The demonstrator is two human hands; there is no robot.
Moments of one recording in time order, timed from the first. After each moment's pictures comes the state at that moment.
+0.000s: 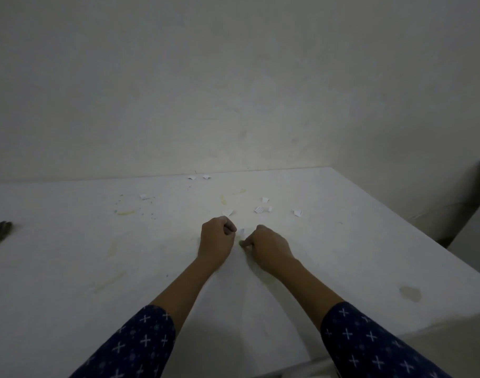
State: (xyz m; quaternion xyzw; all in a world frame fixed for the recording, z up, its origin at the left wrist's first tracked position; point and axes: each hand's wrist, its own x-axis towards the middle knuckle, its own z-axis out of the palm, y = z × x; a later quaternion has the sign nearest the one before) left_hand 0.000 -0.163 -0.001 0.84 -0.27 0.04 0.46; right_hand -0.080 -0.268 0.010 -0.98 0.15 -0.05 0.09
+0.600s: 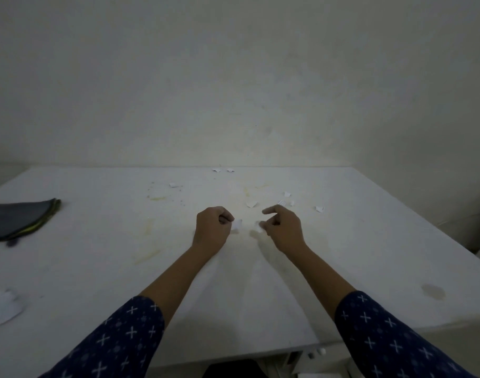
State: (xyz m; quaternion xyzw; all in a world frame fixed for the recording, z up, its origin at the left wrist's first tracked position) left_hand 0.001 -0.093 0.014 0.84 -0.24 0.07 0.48; right_hand -0.077 -0.243 0.013 -0.84 0.20 -0.25 0.43
